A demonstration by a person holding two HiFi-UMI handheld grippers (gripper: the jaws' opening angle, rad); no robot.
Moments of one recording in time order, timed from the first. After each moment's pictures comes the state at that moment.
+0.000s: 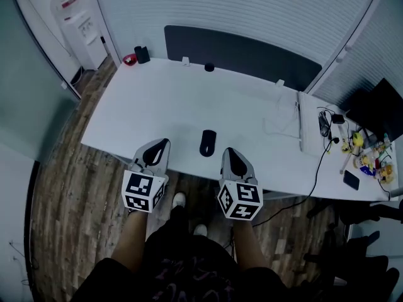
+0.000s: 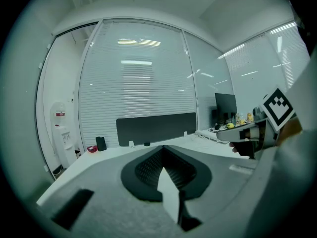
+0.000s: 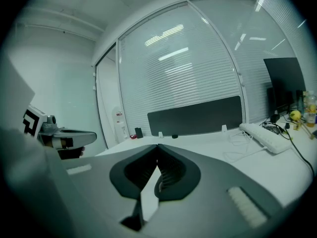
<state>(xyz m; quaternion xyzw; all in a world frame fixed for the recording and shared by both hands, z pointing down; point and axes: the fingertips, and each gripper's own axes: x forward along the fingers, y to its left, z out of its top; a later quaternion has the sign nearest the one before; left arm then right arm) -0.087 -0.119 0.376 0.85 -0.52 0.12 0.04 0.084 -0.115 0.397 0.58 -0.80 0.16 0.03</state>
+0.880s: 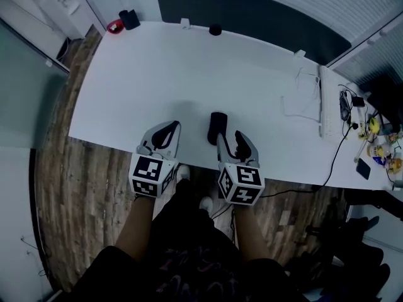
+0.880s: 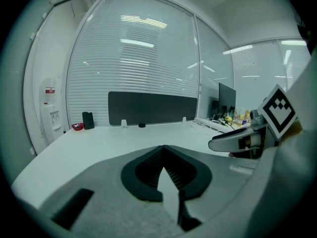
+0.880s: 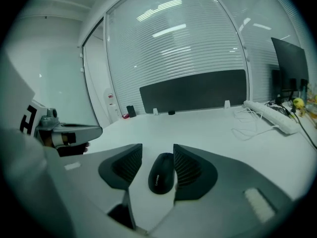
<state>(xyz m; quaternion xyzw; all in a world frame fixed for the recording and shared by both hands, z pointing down) -0.089 -0.210 0.472 0.86 -0.47 0.16 0.13 0.050 -0.193 0.497 0.59 -0.77 0.23 0.12</state>
